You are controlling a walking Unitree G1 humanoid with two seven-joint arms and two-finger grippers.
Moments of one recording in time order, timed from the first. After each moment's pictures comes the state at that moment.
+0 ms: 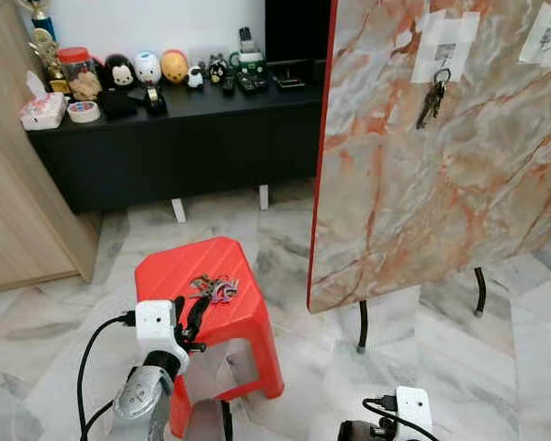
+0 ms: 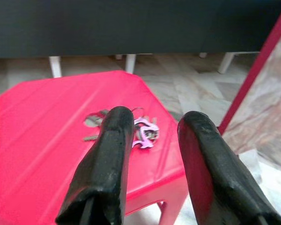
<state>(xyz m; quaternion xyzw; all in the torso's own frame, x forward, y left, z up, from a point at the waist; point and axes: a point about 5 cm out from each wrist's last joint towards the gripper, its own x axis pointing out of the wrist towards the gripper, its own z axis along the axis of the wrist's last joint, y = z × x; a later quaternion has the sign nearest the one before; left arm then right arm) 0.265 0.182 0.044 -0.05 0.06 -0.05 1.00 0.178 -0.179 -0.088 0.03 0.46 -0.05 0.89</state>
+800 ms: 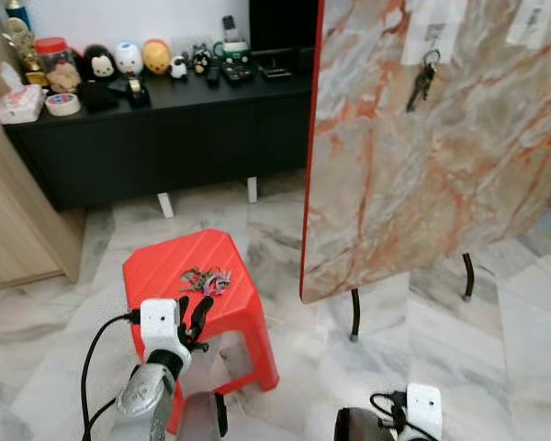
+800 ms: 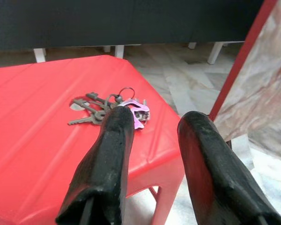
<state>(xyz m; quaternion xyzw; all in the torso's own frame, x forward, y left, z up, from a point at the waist) 0.263 0.185 0.040 -0.05 0.06 -0.05 1.00 0.192 -0.184 -0.073 0.01 0.35 -0.09 0.93</state>
